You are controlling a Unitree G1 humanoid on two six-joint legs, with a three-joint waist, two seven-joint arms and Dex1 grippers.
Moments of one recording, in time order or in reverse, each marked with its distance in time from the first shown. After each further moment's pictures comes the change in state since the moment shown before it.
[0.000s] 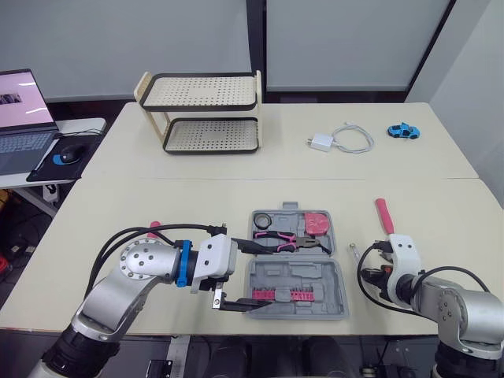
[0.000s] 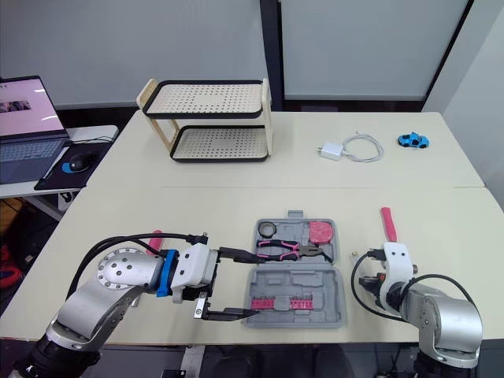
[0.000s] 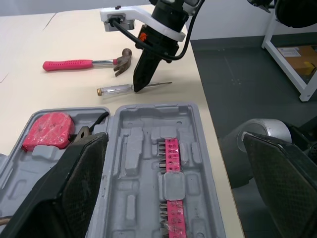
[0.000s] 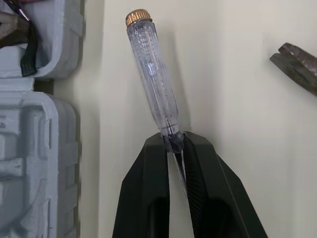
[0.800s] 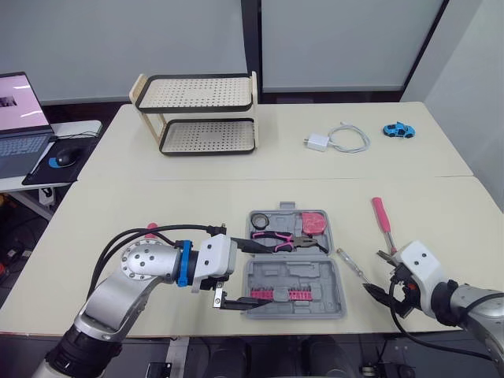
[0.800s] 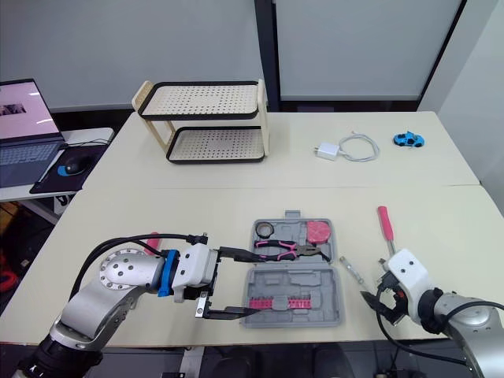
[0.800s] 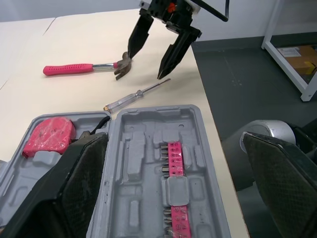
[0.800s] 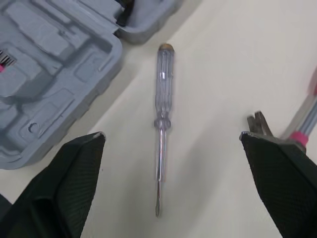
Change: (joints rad) left arm 0.001 -0.010 0.000 0.021 0.008 -0.023 -0.001; right arm 0.341 -0.498 0.155 0.004 0.035 -0.838 0.339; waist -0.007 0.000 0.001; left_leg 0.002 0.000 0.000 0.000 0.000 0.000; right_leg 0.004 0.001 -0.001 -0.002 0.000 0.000
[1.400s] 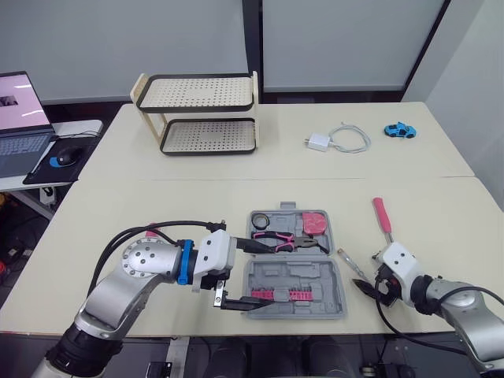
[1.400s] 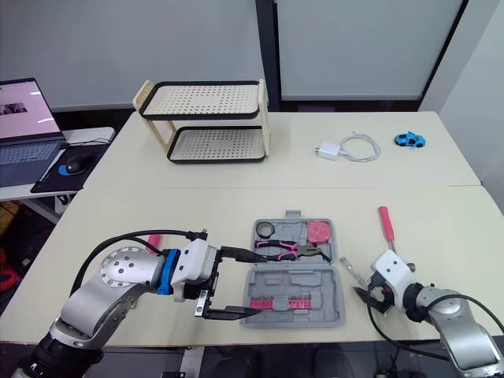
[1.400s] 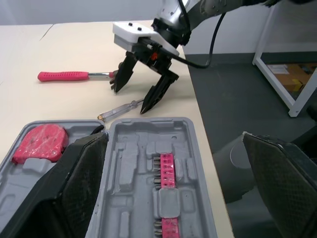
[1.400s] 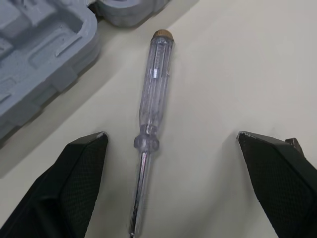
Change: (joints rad) left arm -0.013 -0.001 0.001 -0.012 -0.085 0.054 -0.003; right arm -0.128 0.069 0.151 0.342 -0.094 -0.271 -0.005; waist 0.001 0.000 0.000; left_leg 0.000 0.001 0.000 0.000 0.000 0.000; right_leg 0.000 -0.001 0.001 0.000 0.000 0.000
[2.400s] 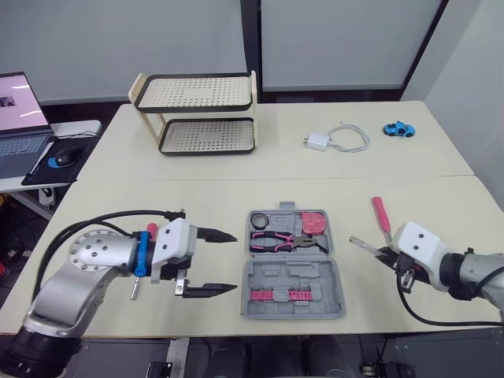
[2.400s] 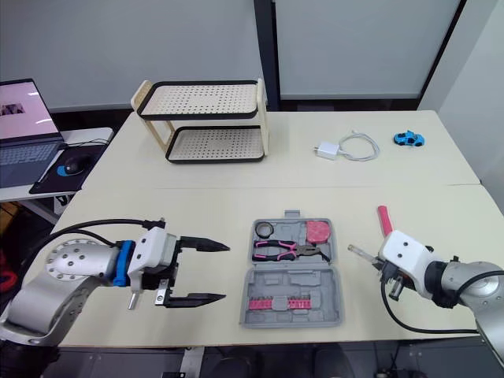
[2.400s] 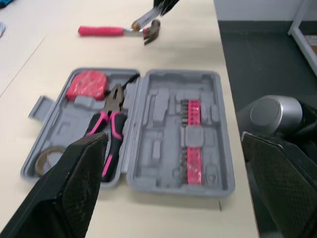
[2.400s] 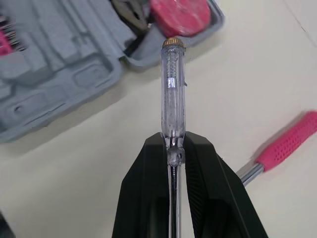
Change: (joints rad) left arm 0.092 0.192 0.231 0.071 -0.019 -0.013 -0.067; right arm -0.045 -0.389 -0.092 -0.434 0.078 0.227 0.172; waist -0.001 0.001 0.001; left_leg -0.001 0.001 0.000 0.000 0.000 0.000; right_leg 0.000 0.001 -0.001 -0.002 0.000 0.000
